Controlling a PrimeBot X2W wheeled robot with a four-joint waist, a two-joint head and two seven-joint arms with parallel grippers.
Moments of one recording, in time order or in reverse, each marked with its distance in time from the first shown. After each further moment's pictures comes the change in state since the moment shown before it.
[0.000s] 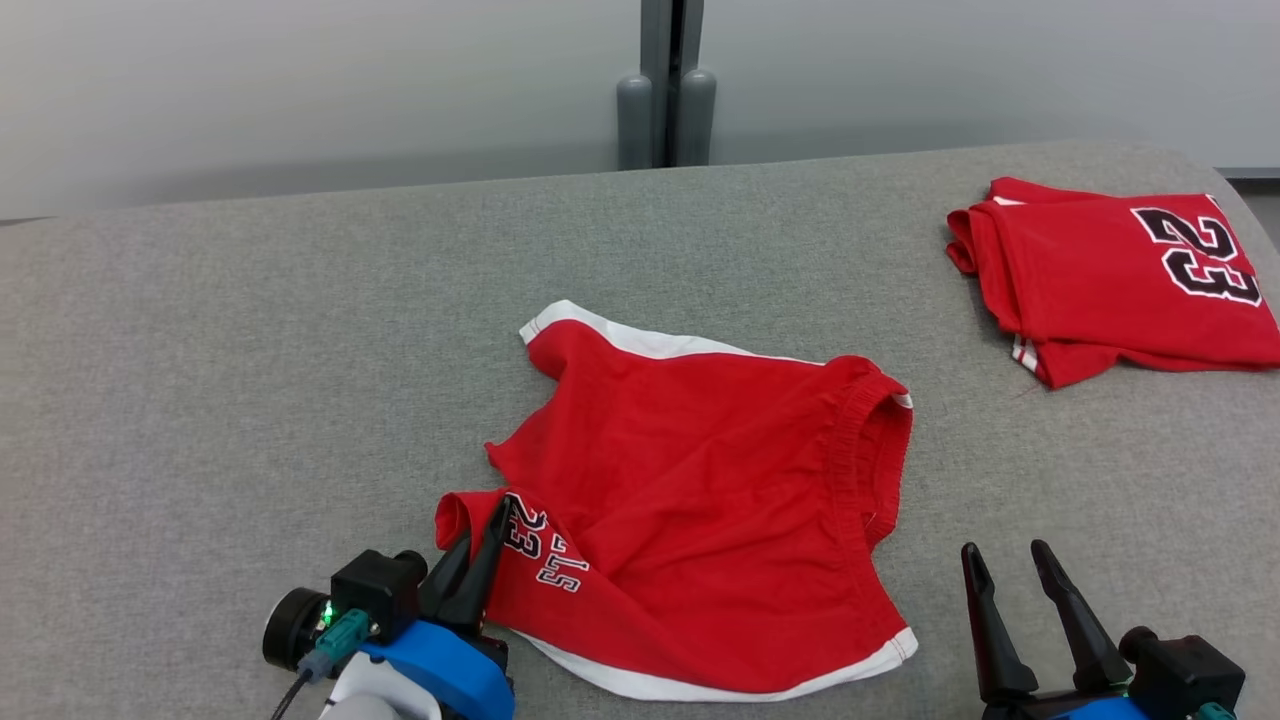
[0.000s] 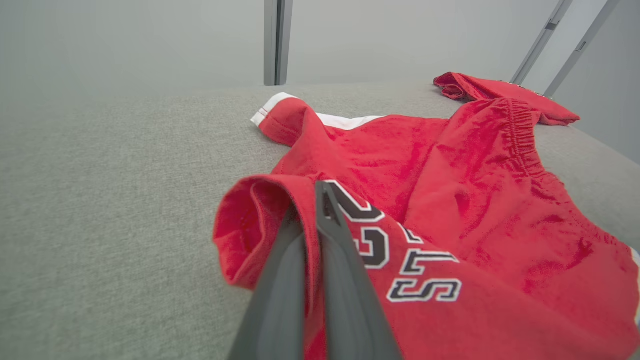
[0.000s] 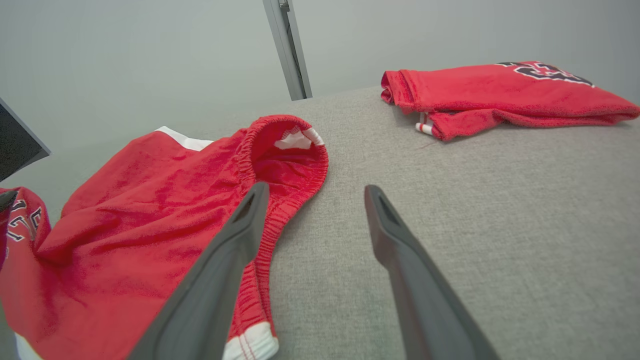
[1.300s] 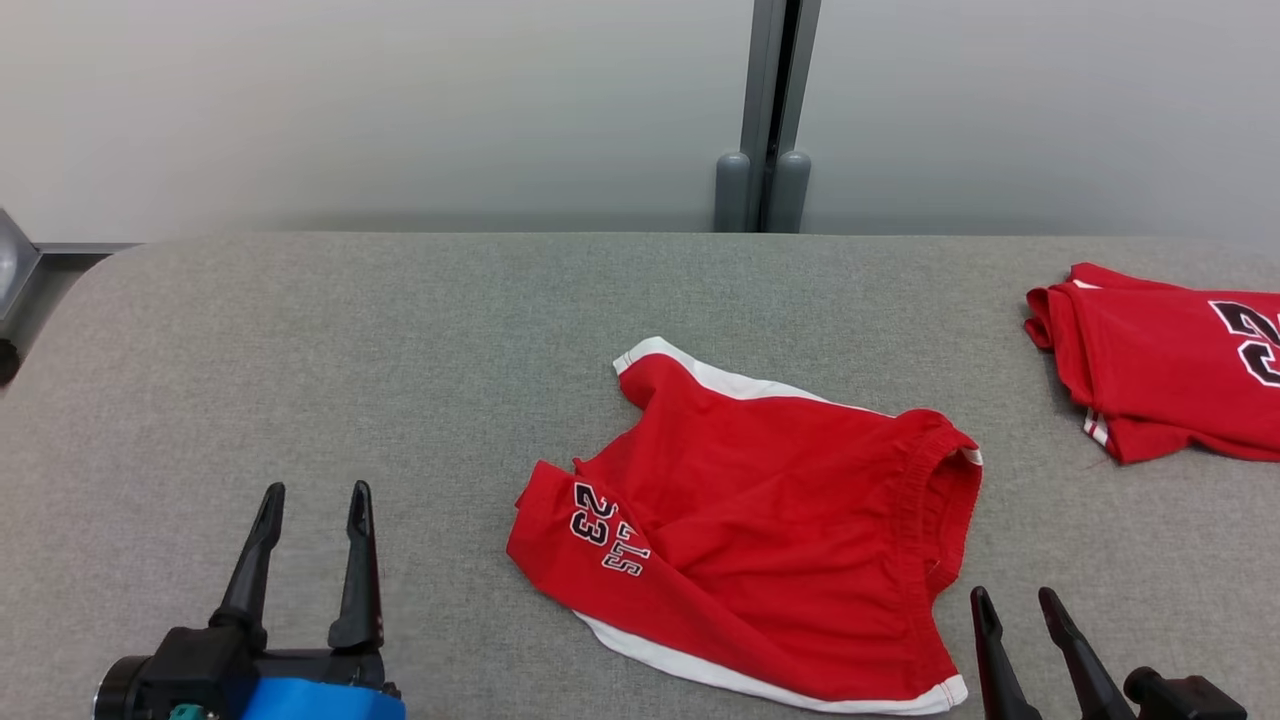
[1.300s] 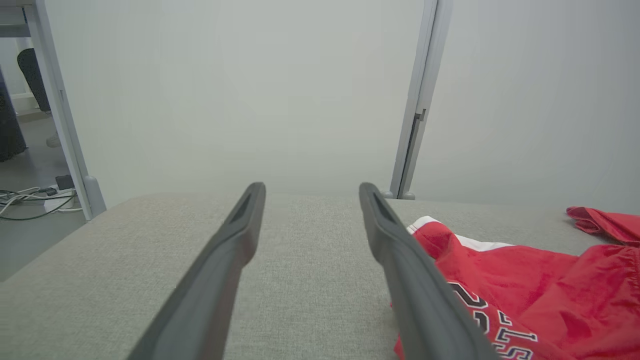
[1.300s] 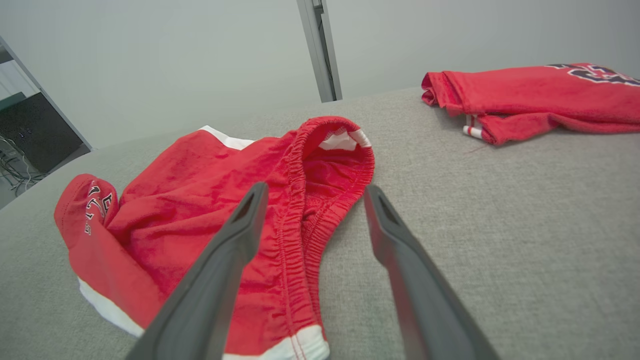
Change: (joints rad) left arm 0.236 -0.116 0.445 -0.335 0.223 0.019 -0.007; right arm 0.046 0.018 -0.024 0.034 0.008 0.000 0.000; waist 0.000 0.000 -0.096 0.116
